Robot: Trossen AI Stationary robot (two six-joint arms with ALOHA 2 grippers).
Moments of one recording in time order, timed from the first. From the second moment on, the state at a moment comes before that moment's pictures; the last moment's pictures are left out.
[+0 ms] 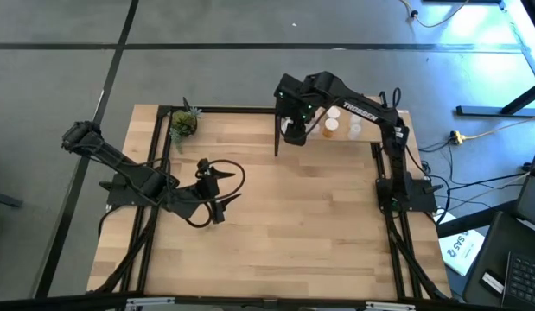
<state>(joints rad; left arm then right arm) -0.51 1.15 0.89 -0.28 -0.87 -0.28 -0.39 2.02 2.22 -1.48 0.01 -0.19</state>
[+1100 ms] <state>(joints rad) -0.51 1.15 0.89 -0.28 -0.87 -0.28 -0.40 2.05 2.22 -1.49 0.06 -0.19</state>
